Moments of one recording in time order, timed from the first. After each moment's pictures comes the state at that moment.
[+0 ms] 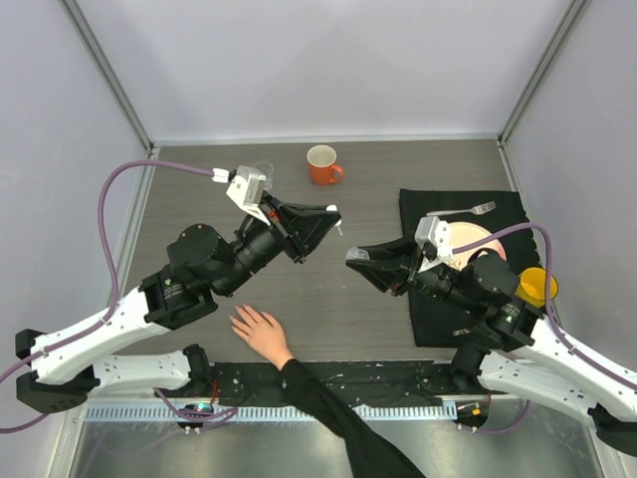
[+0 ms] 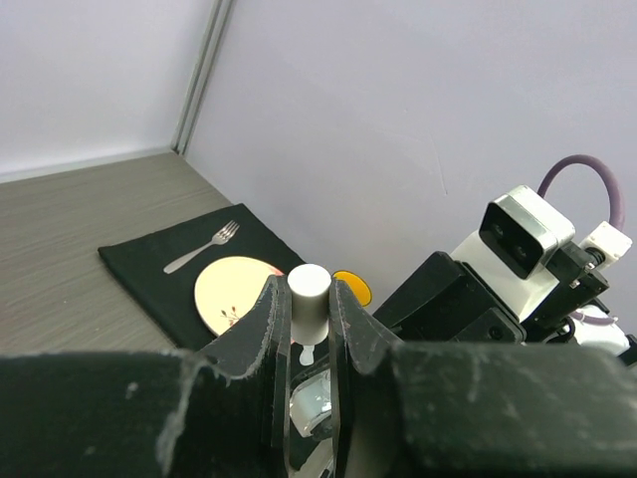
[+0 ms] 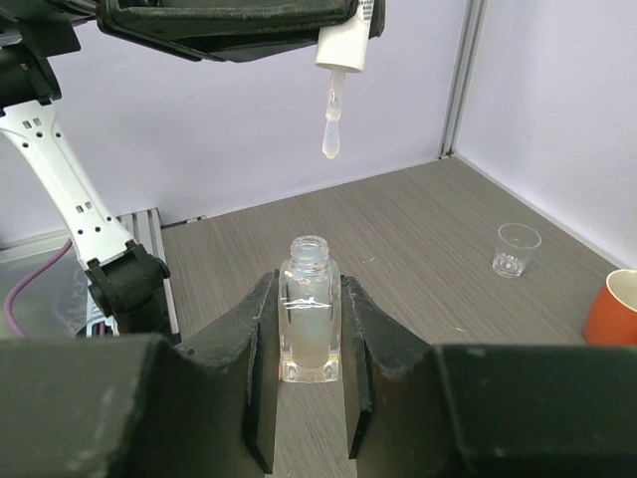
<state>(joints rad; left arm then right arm) -1.17 0.97 1.19 0.00 -0.28 -0.41 0.96 0.64 0.76 0.10 -0.18 0.05</state>
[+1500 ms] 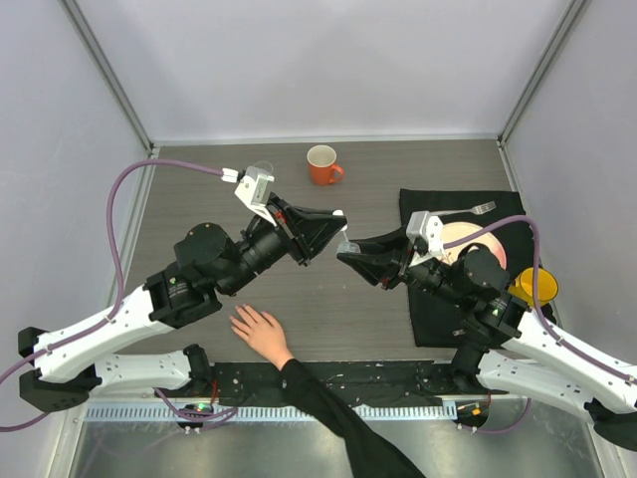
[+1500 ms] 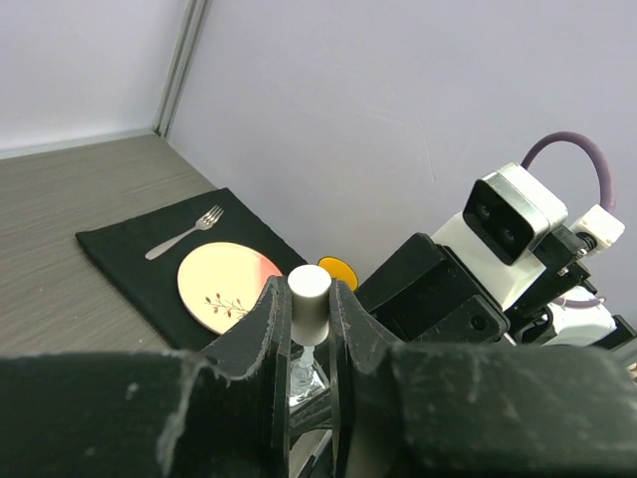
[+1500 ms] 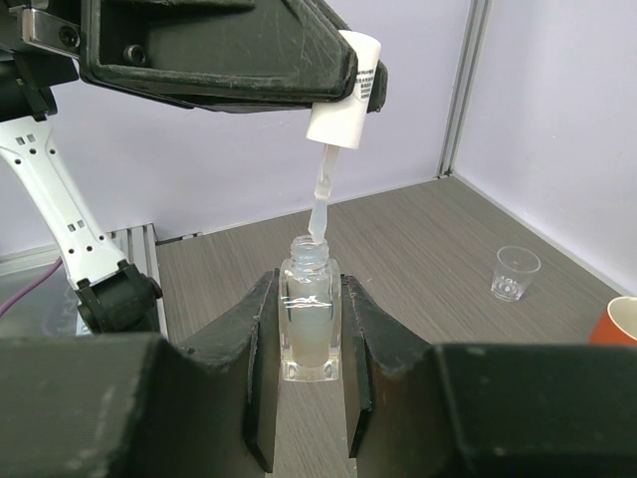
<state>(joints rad) -1.17 0.98 1.19 -0.02 -0.24 -0.45 0.96 0.71 0.76 0.21 -0.19 0.04</state>
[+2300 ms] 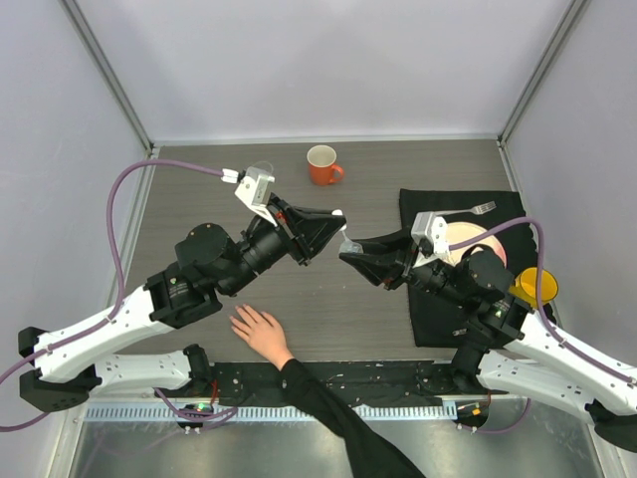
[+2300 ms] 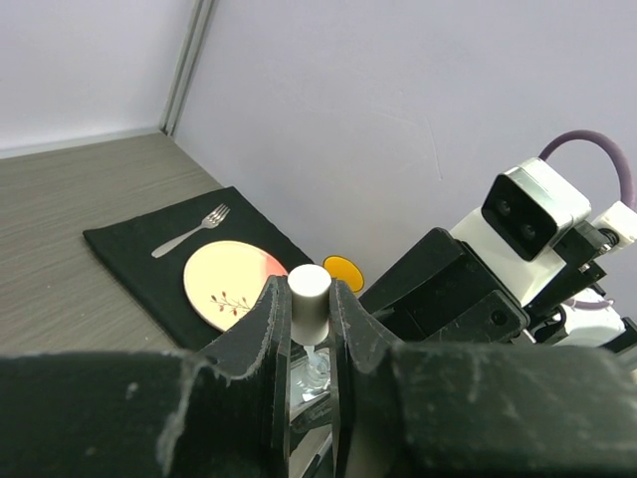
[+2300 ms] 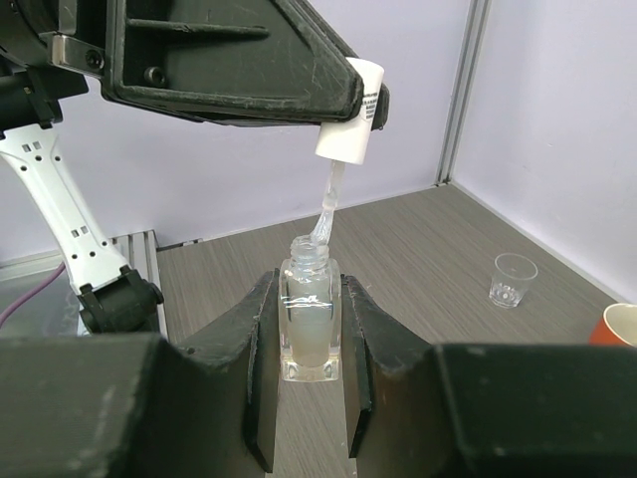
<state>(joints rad) -1.17 0.98 1.19 -0.02 -0.25 -0.45 0.96 0.70 0.76 0.22 -0.19 0.04</state>
